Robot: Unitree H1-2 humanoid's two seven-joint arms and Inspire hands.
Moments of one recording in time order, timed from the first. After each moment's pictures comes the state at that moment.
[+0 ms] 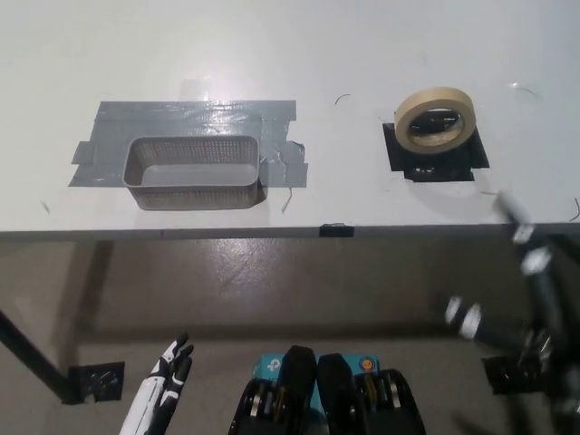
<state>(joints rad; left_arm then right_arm) 0.15 0.14 -0.10 -0.02 0.18 0.00 -0.04 -0.14 -0.16 0.00 -0.33 -0.33 -0.11 -0.01</state>
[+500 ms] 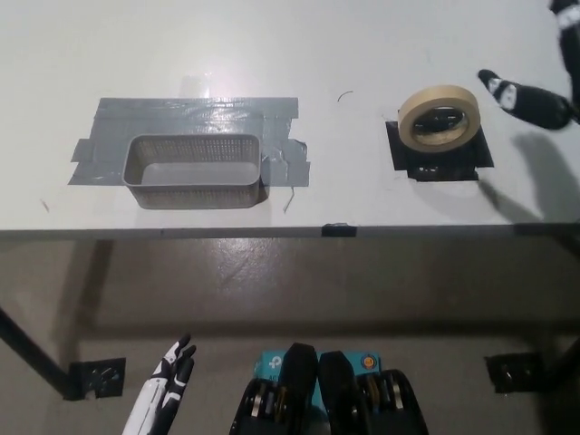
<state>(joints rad) 0.14 0.13 -0.09 -0.03 0.18 -0.01 -0.04 -0.71 -0.37 0.10 0.07 -0.52 0.12 0.07</state>
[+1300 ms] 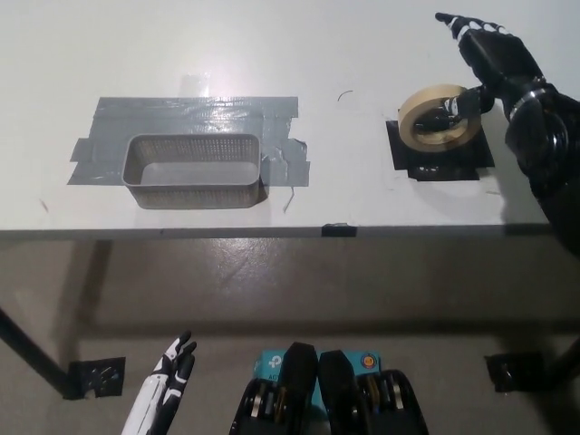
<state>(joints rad) 0.13 0.13 -0.09 -0.03 0.18 -0.01 -0.04 -1.02 -0.37 0.39 0.70 -0.65 0.13 0.14</state>
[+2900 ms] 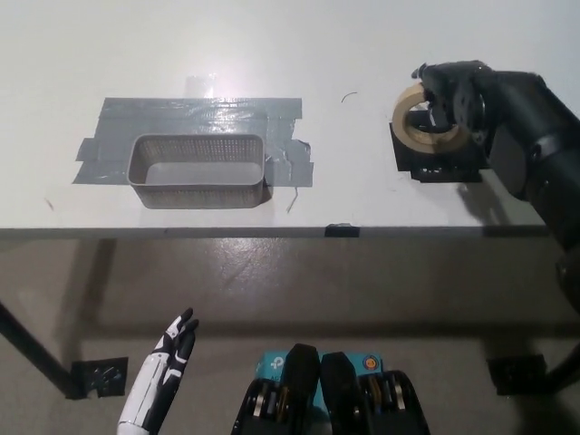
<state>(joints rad) 0.09 0.13 -0.09 -0.06 0.16 0.00 -0.04 -1.28 -0.24 0.72 1.30 -0.69 0.10 0.26</state>
